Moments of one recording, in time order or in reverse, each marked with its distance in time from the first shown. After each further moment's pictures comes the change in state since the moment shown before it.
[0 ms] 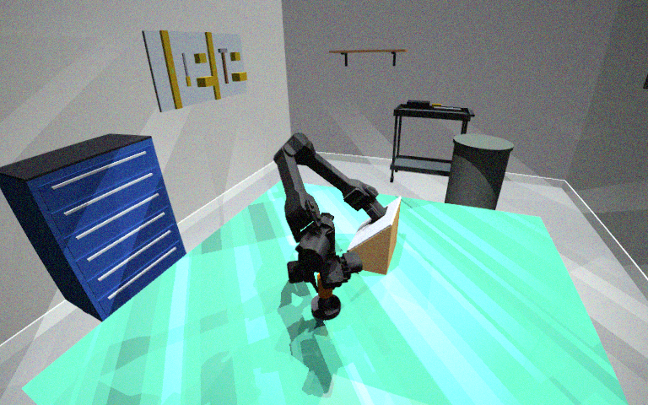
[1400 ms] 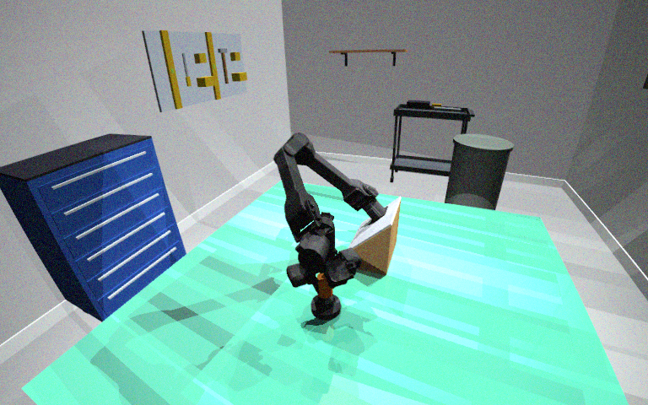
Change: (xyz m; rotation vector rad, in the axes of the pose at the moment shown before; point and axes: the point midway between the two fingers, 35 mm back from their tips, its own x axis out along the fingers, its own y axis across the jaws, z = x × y) arm -0.001 0.000 0.001 -0.208 -0.001 -0.001
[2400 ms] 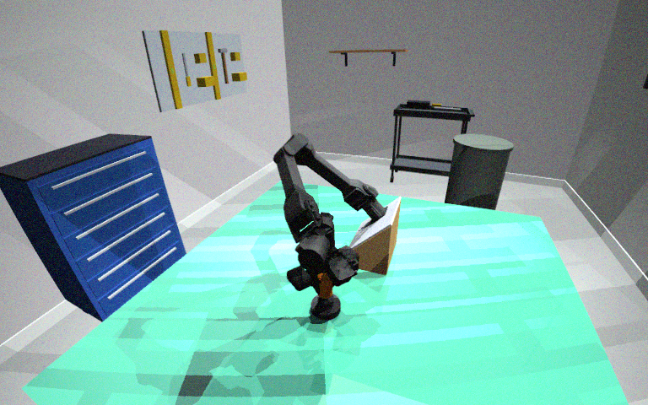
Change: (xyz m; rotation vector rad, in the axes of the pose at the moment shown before) arm -0.001 -0.001 0.001 -0.170 0.004 0.004
